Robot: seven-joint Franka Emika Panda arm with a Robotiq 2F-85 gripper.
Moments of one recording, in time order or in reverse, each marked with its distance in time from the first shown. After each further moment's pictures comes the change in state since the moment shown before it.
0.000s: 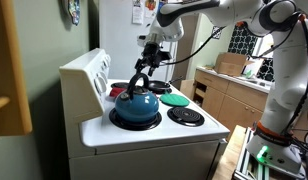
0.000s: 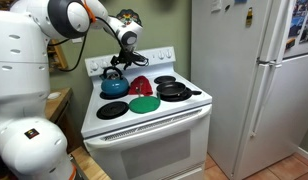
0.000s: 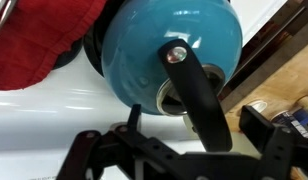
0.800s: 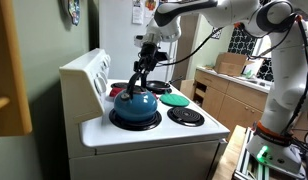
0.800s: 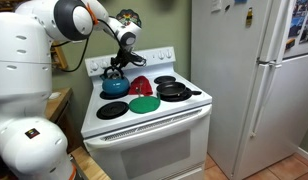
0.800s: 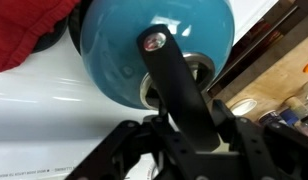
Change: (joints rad) arm 0.009 0.033 0.022 0.040 0.006 -0.028 -0.023
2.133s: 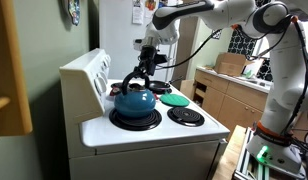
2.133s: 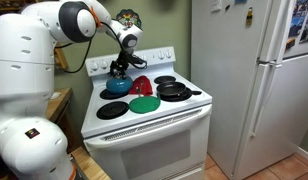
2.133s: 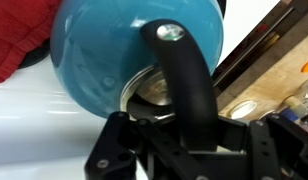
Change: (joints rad) arm -0.001 0.033 -0.004 0.015 -0.010 -0.018 0.022
